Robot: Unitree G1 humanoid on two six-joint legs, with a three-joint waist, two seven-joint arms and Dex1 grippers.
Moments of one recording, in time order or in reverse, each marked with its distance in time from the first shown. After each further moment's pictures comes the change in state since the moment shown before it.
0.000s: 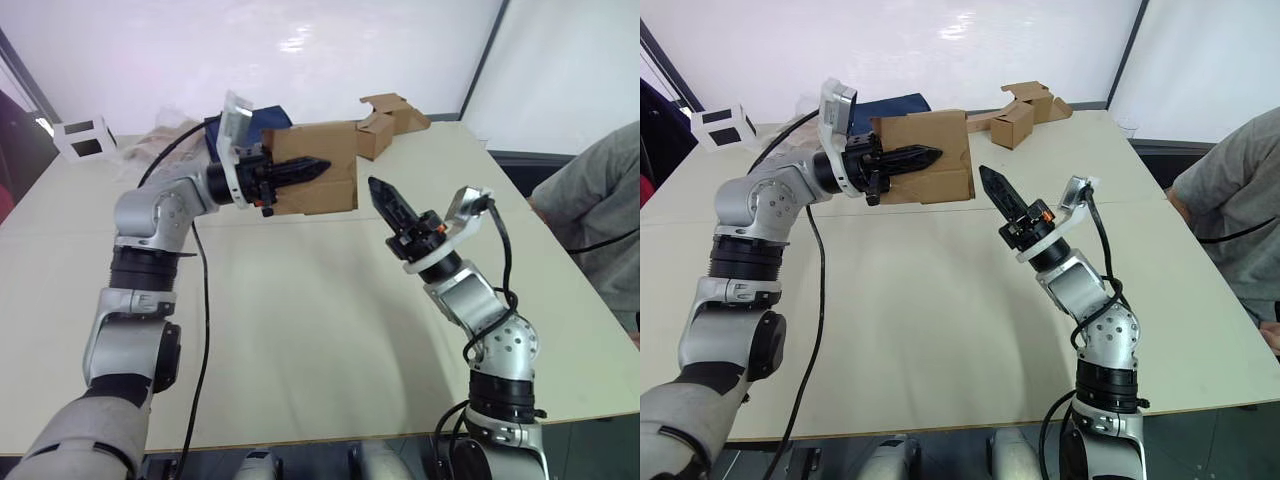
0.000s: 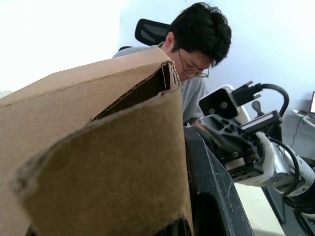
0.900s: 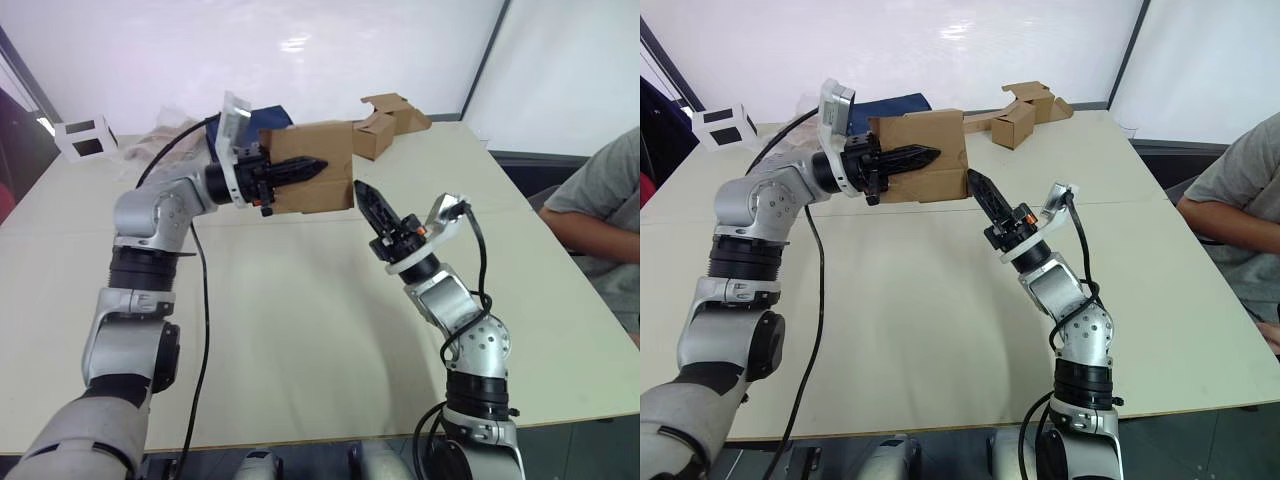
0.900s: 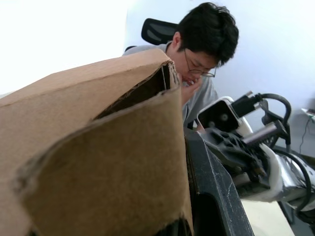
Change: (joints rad) left arm 0.000 -0.008 -0.002 0.016 0.013 -0.030 0.006; right arm -0.005 0.130 0.036 0.016 -0.034 0.041 0.019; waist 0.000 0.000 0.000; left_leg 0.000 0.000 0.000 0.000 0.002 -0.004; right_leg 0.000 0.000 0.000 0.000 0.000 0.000
